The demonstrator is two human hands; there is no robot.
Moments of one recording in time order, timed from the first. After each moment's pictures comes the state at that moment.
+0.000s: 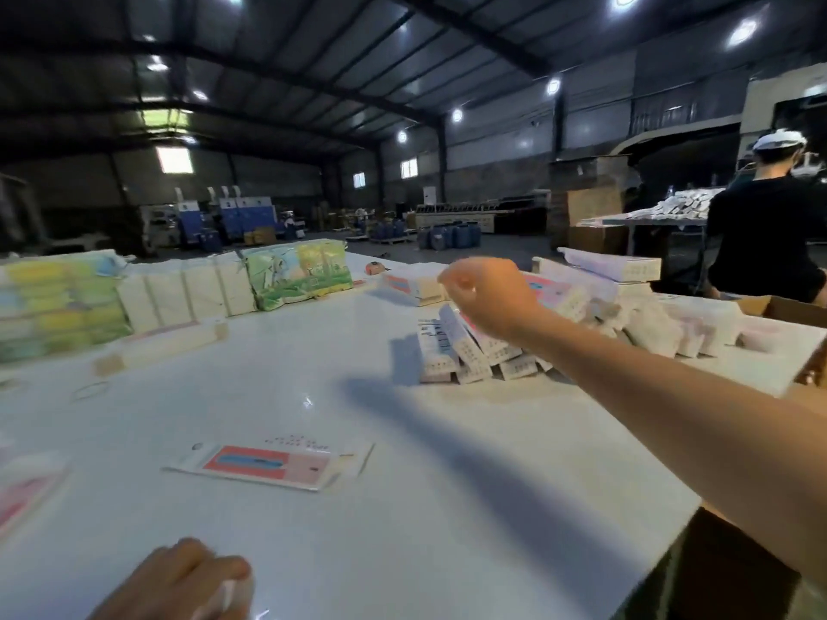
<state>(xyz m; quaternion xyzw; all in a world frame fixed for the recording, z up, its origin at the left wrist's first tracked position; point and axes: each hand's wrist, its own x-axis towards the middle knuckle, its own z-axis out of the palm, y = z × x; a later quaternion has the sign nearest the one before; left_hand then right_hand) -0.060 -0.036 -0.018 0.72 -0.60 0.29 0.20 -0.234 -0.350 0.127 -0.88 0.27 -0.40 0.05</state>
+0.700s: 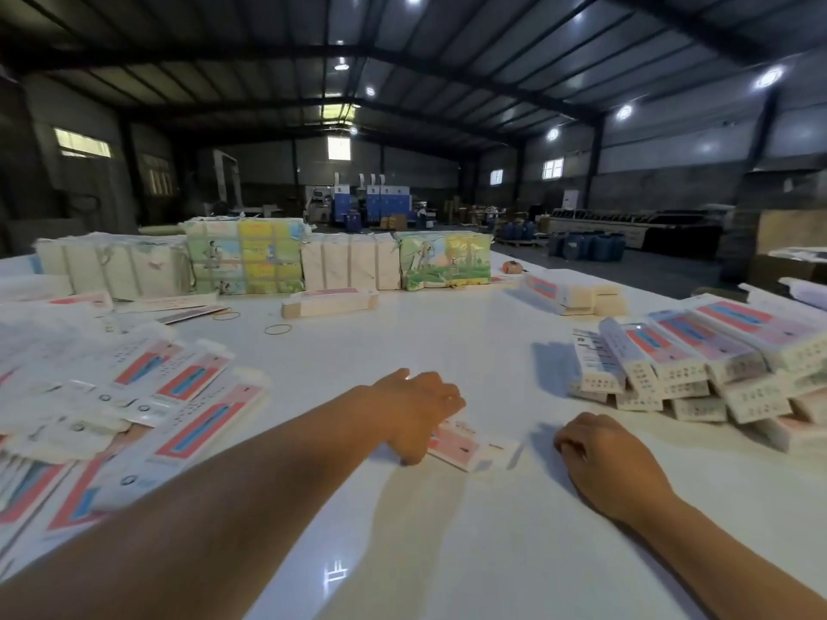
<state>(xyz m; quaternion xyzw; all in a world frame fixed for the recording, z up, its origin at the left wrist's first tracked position) -0.012 -0.144 0.055 0.77 -0.62 0.06 -0.16 -0.201 -0.310 -0.011 -0.94 0.25 -0.23 0.01</state>
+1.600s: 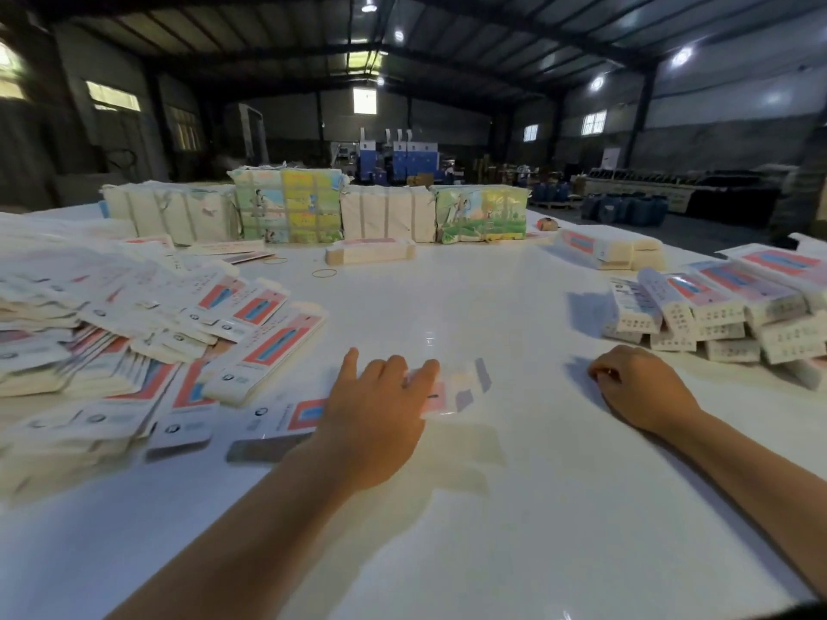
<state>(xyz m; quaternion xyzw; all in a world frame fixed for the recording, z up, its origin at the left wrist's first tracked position) -0.066 -0.001 0.000 0.85 -0.47 0.23 -0.05 -0.205 -0.297 -0.002 -0.94 0.23 -0.25 0.04</state>
